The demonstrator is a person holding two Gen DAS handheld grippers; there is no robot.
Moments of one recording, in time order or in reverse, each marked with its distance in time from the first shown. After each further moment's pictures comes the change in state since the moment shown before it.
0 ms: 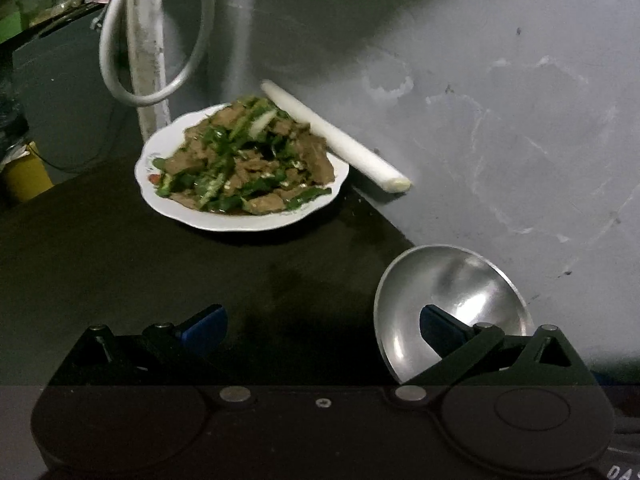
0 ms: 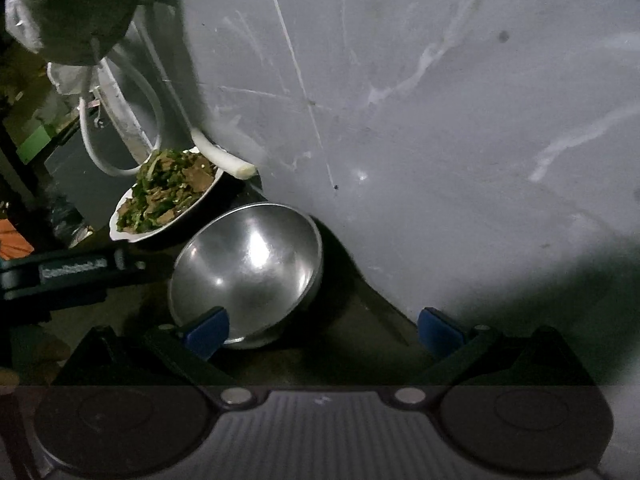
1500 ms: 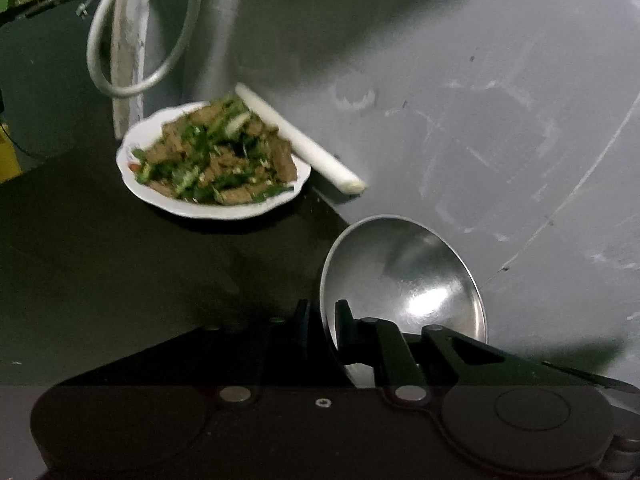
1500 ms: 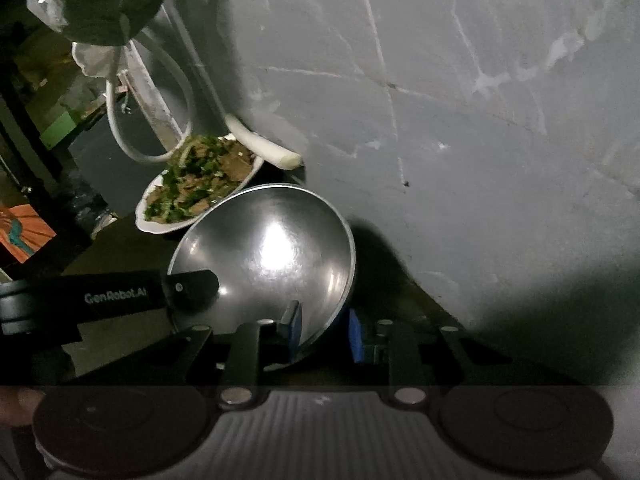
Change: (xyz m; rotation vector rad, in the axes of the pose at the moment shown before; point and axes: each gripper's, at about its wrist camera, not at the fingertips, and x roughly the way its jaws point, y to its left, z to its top) left arm -0.037 0.007 -0.014 -0.051 -0.043 -0.151; right arm 0.005 0.023 0.005 -0.049 0.015 0.100
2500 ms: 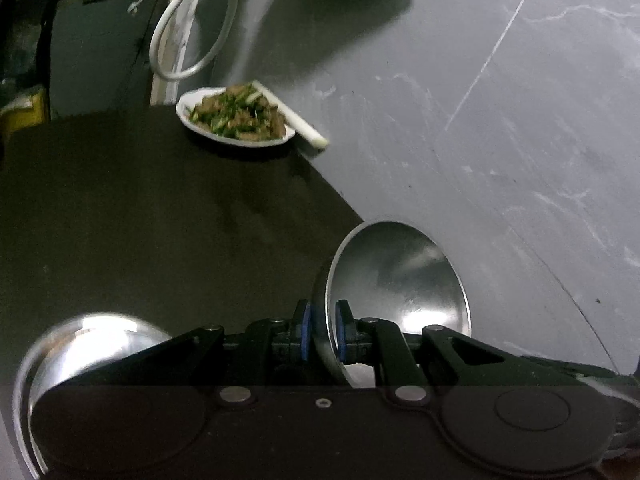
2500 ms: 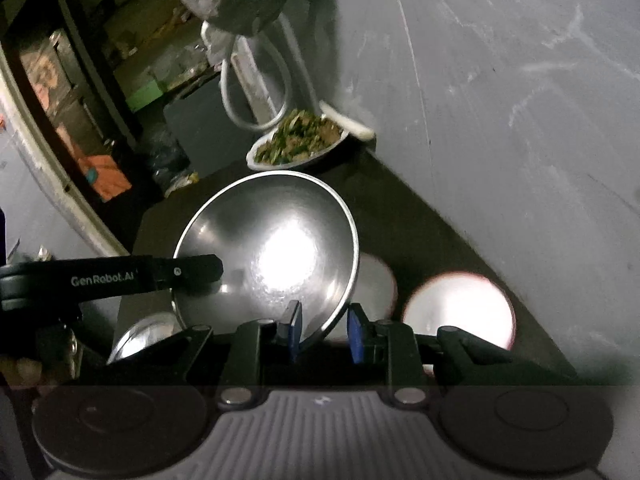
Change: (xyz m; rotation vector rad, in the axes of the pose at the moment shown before) left arm -0.142 -0.040 -0.135 -0.094 -0.060 -0.025; right arm -0.148 -0.012 -0.088 -0.170 0.036 0.174
